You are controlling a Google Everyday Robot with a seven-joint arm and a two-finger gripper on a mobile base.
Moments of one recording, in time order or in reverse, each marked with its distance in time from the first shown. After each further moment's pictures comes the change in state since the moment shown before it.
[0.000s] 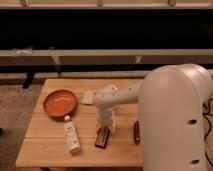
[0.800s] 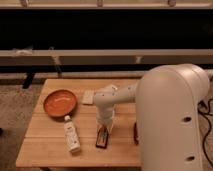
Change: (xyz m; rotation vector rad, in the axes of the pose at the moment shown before) arm -0.001 -0.002 0.003 0.006 0.019 0.015
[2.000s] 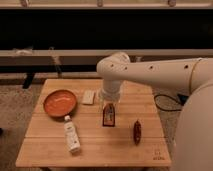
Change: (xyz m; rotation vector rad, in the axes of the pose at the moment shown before) arm -0.023 -0.015 -0.196 -0.050 -0.164 -0.166
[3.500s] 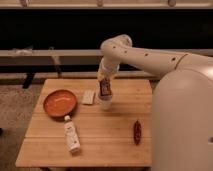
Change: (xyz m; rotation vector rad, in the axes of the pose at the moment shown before) arm -0.162 0.025 -0.013 -0.121 -0.288 -0.181
